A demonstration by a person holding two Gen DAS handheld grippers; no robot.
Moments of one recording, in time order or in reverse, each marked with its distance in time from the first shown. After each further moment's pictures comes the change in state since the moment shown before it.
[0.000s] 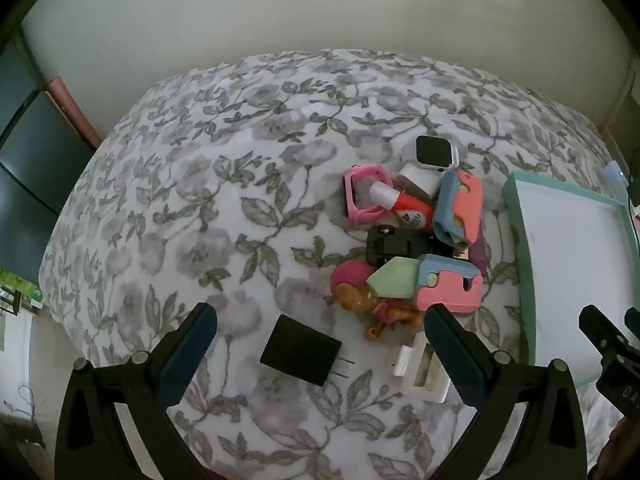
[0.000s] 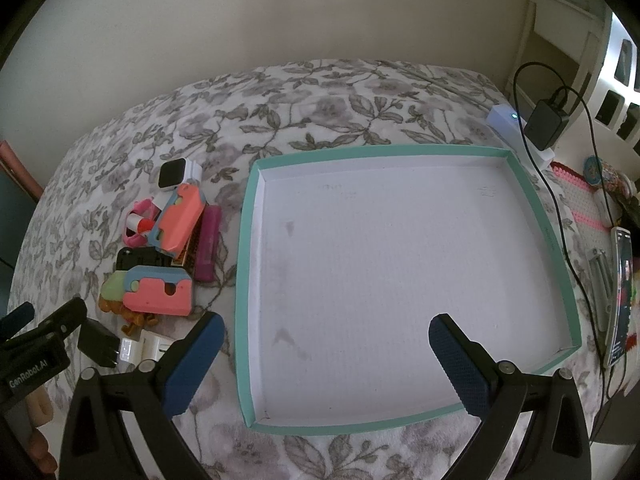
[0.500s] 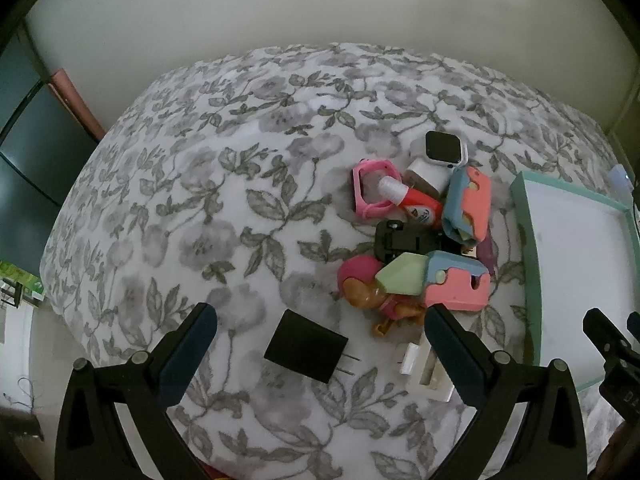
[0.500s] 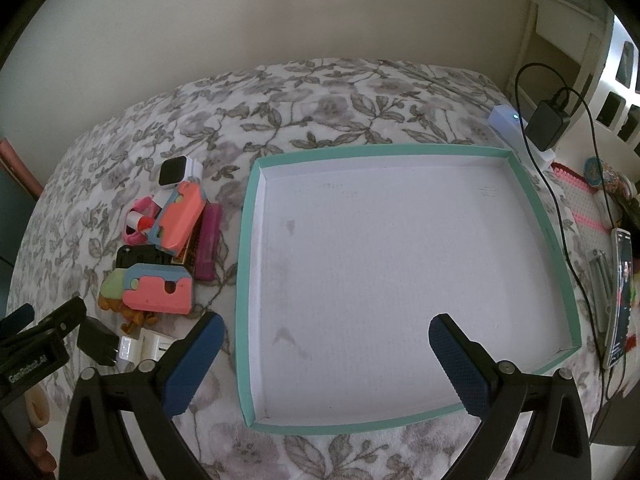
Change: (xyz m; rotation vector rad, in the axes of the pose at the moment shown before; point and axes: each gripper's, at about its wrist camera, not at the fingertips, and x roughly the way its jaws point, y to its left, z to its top) left arm 0.003 0.002 0.001 -0.015 0.025 0.021; right arm 0.000 -0.003 0.000 -0.001 0.002 -0.002
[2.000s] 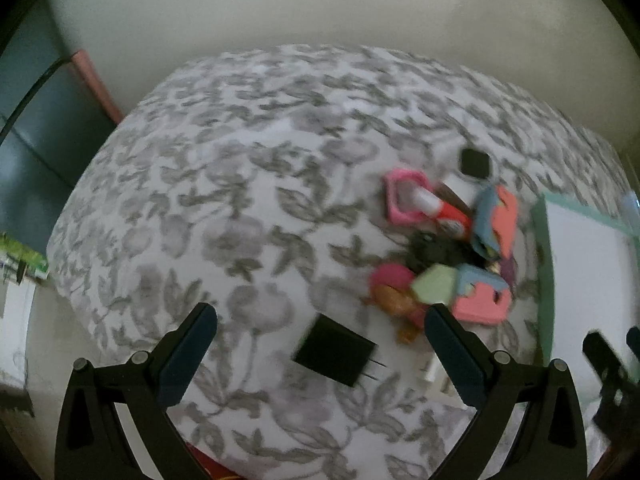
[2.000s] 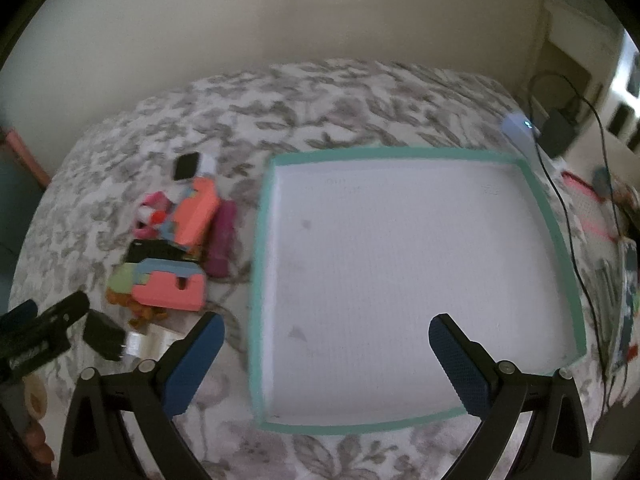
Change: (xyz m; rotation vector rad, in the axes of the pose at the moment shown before) left arm -0.001 0.022 0.001 -0.087 -0.045 0.065; right arm -0.002 0.028 -0.002 -0.080 -0.036 0.036
